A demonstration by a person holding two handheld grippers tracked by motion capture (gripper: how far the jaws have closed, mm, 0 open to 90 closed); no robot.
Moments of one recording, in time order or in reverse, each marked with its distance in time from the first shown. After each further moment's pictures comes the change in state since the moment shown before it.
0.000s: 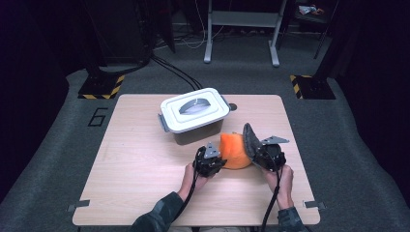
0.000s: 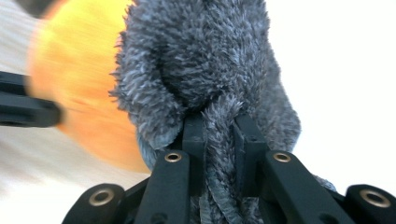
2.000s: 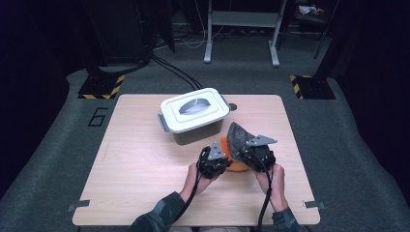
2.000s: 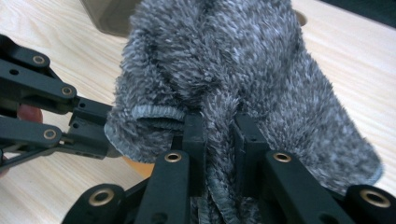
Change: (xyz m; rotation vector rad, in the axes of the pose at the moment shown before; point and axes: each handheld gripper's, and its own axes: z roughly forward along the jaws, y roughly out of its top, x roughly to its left) left arm -0.020 0.017 -0.013 -0.024 -0.040 0.038; right arm 0.044 0.020 -0.018 -0.044 0.070 -0.133
